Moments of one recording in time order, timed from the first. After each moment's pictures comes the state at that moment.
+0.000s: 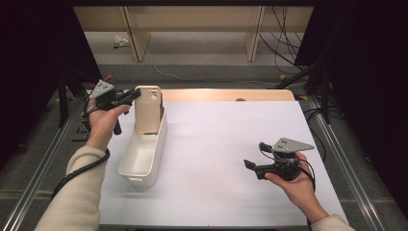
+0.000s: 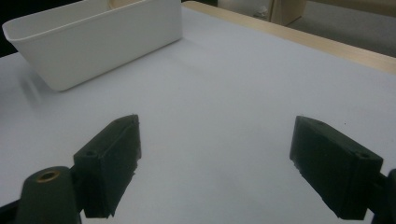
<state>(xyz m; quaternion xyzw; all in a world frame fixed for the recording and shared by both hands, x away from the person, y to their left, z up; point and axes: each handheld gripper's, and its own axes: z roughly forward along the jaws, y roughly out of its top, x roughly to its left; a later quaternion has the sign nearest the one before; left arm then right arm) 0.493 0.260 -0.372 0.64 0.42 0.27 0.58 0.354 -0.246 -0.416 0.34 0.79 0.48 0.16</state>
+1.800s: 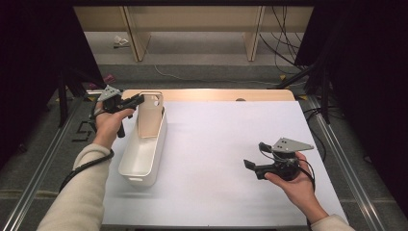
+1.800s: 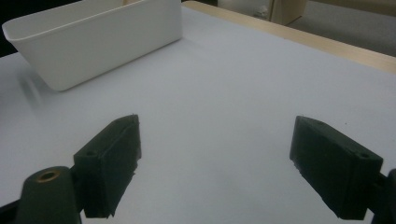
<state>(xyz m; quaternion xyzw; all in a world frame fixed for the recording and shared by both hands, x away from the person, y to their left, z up) 0.513 0.263 -0.407 0.66 0.44 0.25 0.56 0.354 -0.246 -0.416 0.34 0.79 0.48 0.16</state>
